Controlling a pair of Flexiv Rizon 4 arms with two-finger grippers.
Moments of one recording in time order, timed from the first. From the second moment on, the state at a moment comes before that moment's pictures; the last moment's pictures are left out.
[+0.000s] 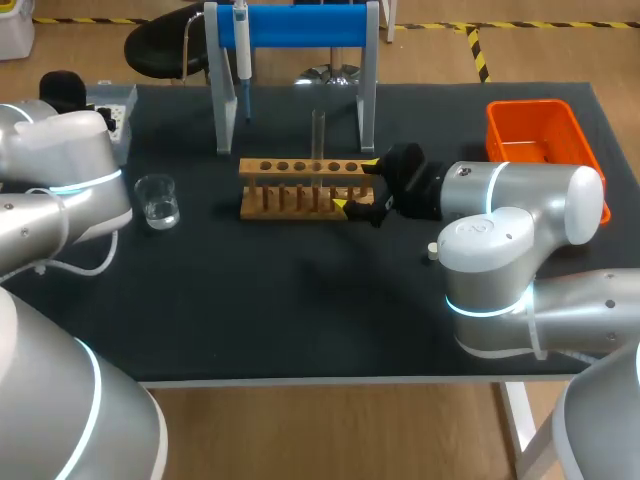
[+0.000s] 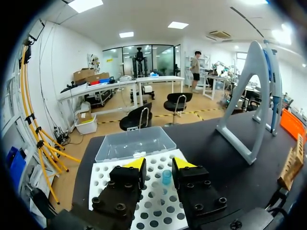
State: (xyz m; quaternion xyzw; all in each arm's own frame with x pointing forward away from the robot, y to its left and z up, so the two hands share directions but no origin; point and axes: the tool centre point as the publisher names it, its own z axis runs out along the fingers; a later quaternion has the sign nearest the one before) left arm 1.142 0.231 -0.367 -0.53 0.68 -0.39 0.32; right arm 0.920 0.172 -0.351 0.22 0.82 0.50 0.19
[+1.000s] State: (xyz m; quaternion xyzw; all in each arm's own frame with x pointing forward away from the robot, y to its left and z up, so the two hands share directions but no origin) left arm 1.143 0.228 -0.368 -0.53 0.68 -0.39 0.32; right arm 0.920 0.172 -0.351 0.22 0.82 0.50 0.19
